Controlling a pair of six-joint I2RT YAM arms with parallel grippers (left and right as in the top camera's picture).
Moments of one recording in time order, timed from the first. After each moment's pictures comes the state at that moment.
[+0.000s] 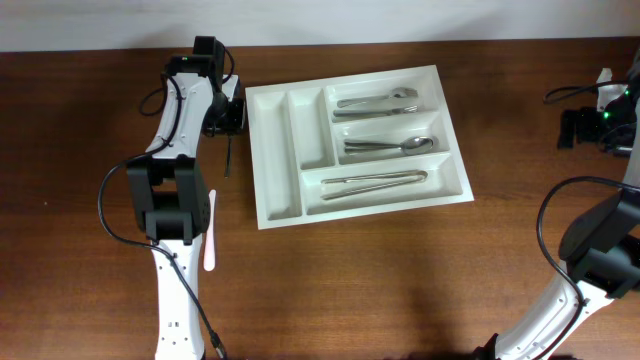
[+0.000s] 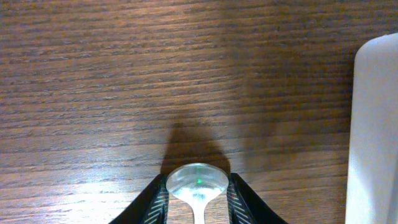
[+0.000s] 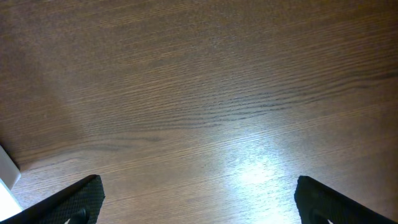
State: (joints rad) left arm -0.06 2.63 2.40 -1.21 0.05 0.02; right arm -0.50 2.16 2.16 -1.41 0.06 -0.29
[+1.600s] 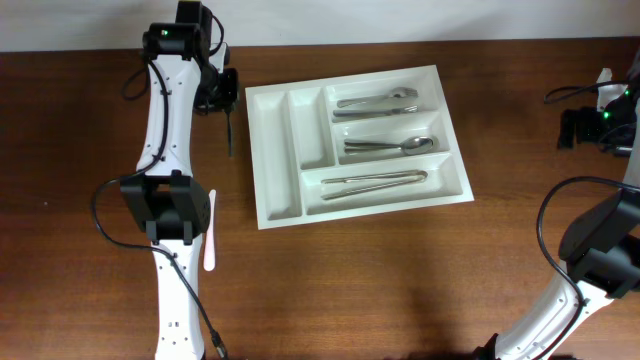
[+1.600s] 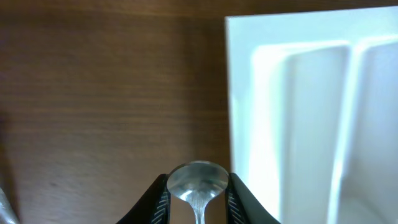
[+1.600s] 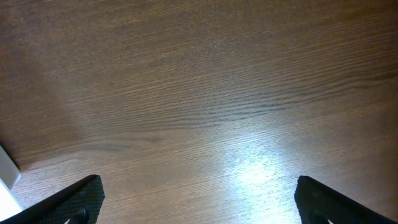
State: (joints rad) left arm -0.06 2.63 2.79 -1.53 0.15 -0.12; right arm -0.50 2.16 2.16 -1.41 0.06 -0.29
